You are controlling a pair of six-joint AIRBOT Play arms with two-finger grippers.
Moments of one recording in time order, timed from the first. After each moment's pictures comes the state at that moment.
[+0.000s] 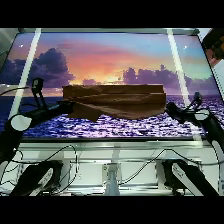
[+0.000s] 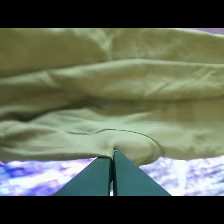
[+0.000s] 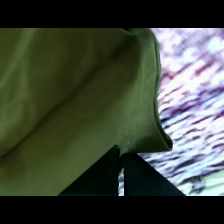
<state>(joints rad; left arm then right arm) -0.12 -0.70 0.59 0.92 -0.70 -1.27 -0.24 -0.90 0.52 -1.05 0.74 1.68</state>
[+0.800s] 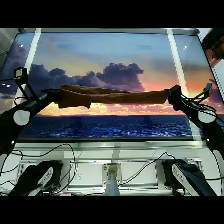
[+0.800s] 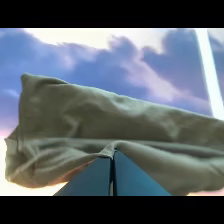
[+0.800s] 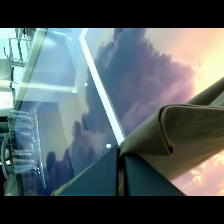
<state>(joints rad) -0.07 -0.79 0.64 1.27 -0.46 -1.53 -0.06 -0.82 0.54 -0.64 0.39 1.68</state>
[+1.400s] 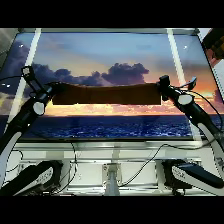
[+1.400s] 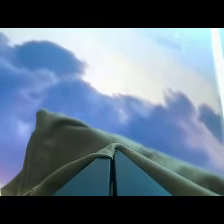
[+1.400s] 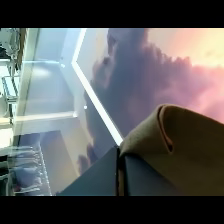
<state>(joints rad) -0.07 -1.12 0.65 1.27 0.01 -1.60 0.07 -1.24 0.76 -0.64 0.15 1.83</state>
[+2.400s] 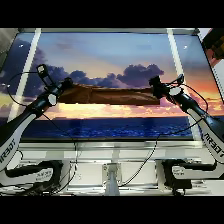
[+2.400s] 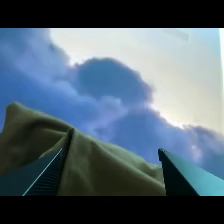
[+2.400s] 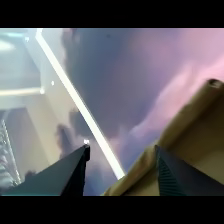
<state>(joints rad) -0.11 -1.38 0.80 1.27 0.07 -1.64 0.06 -1.45 0.92 -0.67 0.25 1.73</state>
